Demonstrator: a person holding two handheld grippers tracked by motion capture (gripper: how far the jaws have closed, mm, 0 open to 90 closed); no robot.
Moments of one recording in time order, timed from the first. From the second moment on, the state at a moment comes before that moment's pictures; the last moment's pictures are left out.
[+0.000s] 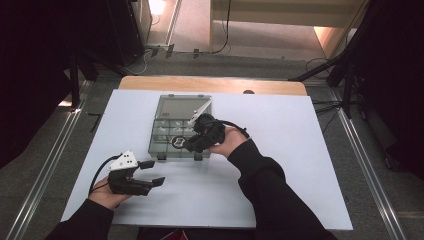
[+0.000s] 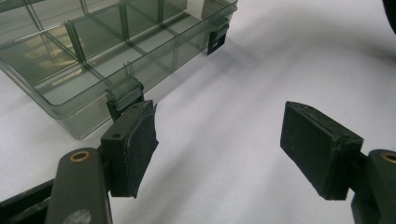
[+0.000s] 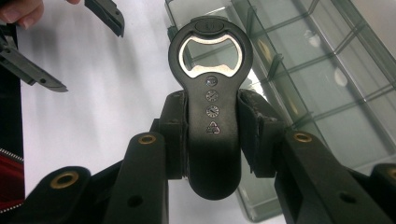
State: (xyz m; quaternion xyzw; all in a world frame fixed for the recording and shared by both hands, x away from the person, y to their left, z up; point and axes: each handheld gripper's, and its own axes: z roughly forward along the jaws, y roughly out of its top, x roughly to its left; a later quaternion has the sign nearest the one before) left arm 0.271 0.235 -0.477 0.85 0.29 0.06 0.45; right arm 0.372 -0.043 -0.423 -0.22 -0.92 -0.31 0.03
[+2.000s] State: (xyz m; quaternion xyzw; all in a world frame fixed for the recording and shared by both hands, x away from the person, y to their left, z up) left arm 0.271 0.234 -0.477 0.85 0.28 0.06 0.44; right arm 0.388 -0.043 -0.438 -0.25 -0.90 -0.35 0.02
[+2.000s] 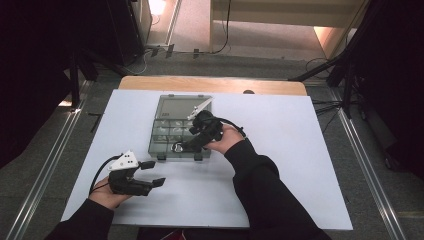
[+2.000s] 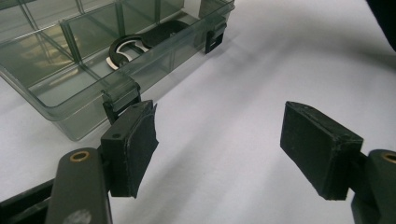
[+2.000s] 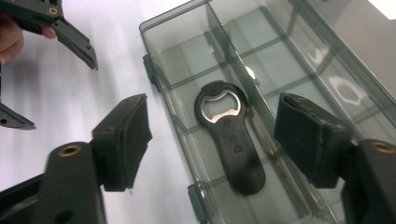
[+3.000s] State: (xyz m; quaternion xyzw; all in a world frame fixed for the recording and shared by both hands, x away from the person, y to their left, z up) left arm 0.272 0.234 -0.478 0.85 0.28 0.06 0.44; right arm 0.338 -0.091 -0.439 -0.31 -0.88 -0.37 0.00
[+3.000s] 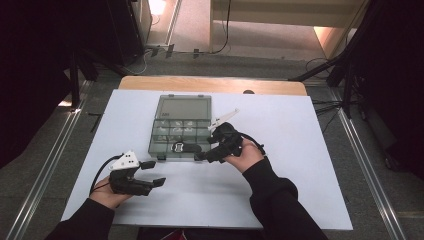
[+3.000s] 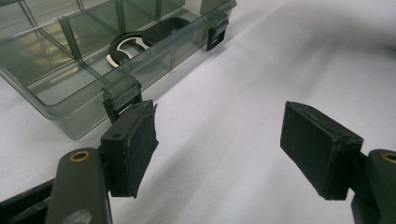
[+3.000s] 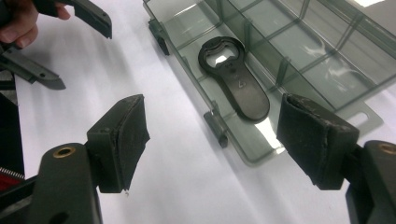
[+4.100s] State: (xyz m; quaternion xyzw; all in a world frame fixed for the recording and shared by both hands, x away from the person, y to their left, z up) left arm 0.271 0.232 -0.478 0.85 0.28 0.06 0.44; right arm 0.280 -0.167 -0.462 -0.35 -0.85 -0.39 -0.02
